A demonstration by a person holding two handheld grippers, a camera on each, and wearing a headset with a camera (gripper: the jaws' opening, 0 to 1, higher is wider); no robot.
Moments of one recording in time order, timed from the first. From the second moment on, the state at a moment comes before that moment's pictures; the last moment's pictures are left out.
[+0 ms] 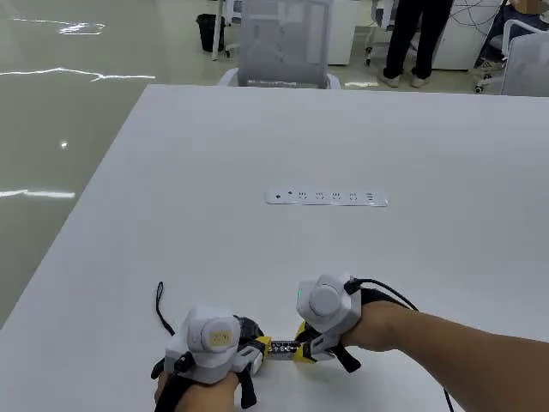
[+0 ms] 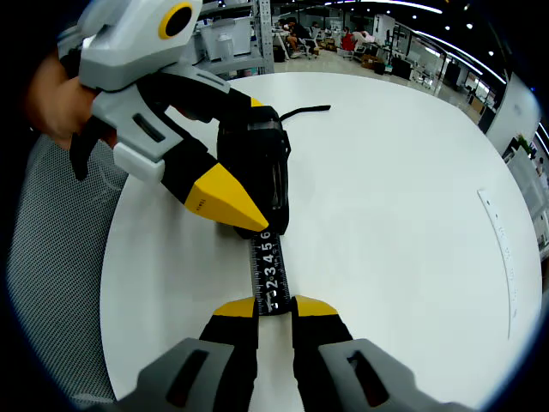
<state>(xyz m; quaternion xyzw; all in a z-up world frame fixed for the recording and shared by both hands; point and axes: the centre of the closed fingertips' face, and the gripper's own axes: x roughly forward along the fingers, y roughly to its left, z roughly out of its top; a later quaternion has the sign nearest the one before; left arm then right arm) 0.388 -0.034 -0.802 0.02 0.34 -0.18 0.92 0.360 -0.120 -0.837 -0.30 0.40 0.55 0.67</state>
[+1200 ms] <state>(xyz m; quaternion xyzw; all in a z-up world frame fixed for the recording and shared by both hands) 0.387 -0.033 -0.801 0.01 0.34 -0.18 0.92 0.362 -0.106 -0.837 -0.29 0.39 0.55 0.67</state>
